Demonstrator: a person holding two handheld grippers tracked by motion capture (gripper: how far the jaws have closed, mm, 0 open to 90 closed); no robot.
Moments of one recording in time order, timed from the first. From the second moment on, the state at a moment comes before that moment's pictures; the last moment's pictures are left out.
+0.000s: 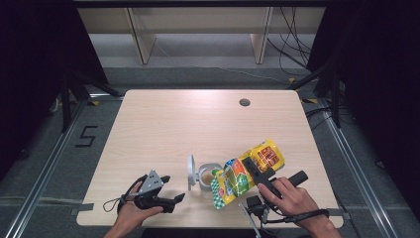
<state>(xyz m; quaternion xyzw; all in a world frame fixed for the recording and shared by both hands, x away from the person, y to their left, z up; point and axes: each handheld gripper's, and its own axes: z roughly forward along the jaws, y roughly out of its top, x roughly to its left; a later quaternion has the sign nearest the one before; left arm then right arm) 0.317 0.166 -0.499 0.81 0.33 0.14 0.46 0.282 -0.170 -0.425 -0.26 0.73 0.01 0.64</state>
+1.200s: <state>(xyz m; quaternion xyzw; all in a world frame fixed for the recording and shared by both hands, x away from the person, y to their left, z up) 0.318 0.168 -0.498 0.80 0.33 0.14 0.47 0.280 -0.173 -0.425 -0.27 0.72 0.00 0.63</state>
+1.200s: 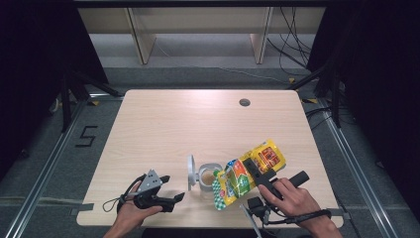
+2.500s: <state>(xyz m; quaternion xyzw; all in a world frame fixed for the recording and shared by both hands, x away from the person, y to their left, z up) 0.318 0.169 -0.497 0.81 0.33 0.15 0.47 0.262 -0.181 -0.422 -0.27 0.72 0.00 0.64</state>
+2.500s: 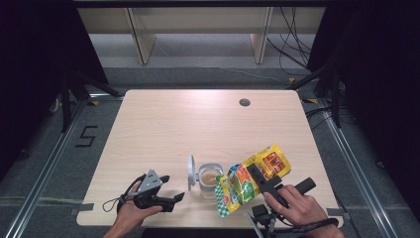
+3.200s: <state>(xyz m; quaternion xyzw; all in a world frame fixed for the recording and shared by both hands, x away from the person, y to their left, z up) 0.318 0.169 -0.498 0.80 0.33 0.15 0.47 0.265 -0.176 -0.420 -0.28 0.72 0.00 0.64</state>
